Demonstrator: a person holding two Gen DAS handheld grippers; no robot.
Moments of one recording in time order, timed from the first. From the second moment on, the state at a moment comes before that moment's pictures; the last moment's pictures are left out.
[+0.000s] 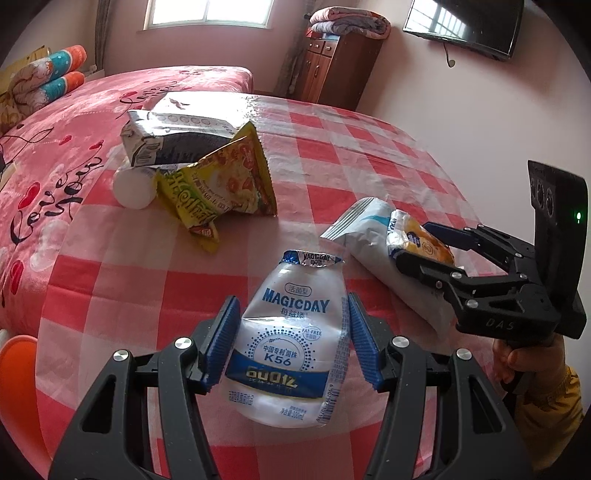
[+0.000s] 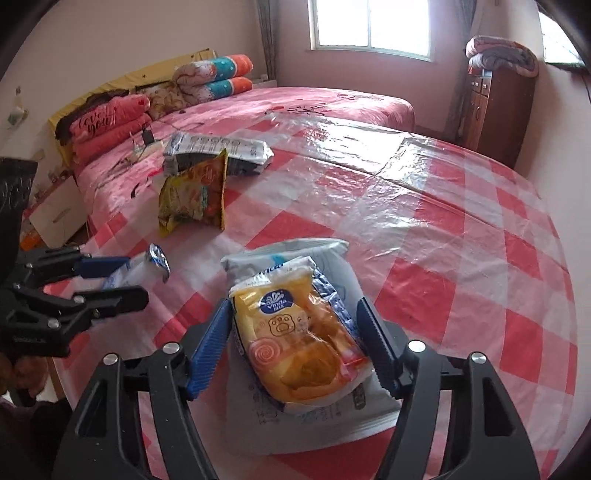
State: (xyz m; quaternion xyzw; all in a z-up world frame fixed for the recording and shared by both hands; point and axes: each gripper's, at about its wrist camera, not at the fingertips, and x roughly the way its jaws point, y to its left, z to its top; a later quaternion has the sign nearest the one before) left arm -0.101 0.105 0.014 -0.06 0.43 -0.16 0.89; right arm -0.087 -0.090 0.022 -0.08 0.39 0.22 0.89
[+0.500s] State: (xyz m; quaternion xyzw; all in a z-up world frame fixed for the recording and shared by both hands) left arm -0.124 0.115 0.008 -0.08 0.43 -0.19 0.88; right arm -0.107 -0.097 0.026 -0.03 0.41 0.18 0.89
